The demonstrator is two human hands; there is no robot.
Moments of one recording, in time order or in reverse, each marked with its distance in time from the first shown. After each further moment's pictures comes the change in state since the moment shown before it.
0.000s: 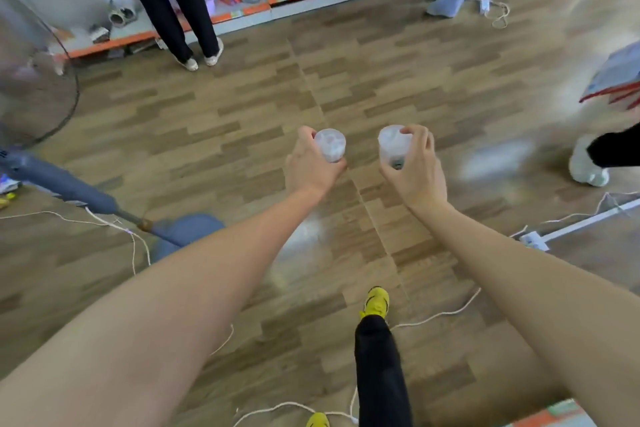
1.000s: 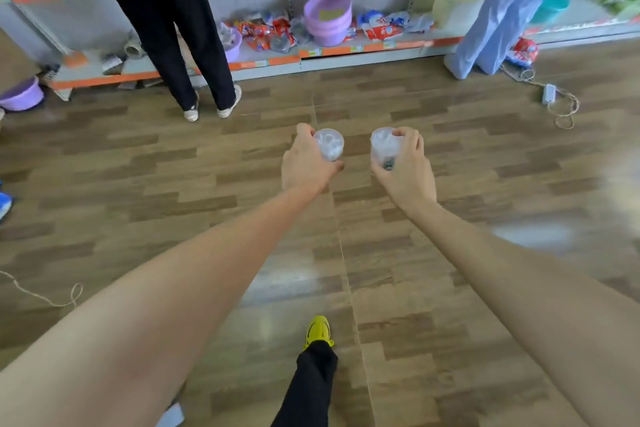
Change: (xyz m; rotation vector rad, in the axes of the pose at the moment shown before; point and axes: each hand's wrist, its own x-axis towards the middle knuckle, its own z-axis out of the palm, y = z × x) left_hand 0.603 0.112 0.038 -0.002 0.077 -0.130; right_hand 0.633 -0.055 0.139 0.029 -0.150 -0.118
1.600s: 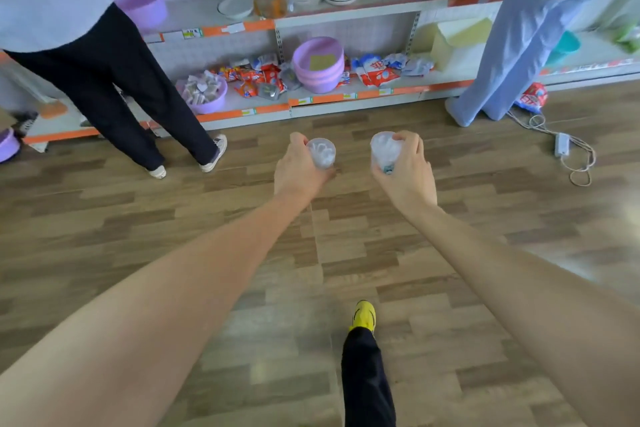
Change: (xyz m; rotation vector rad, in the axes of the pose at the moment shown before) left_hand 0.334 0.110 0.059 0.021 -0.005 -0.046; right_hand 0.356 0.013 -0.005 -0.001 -0.007 0.016
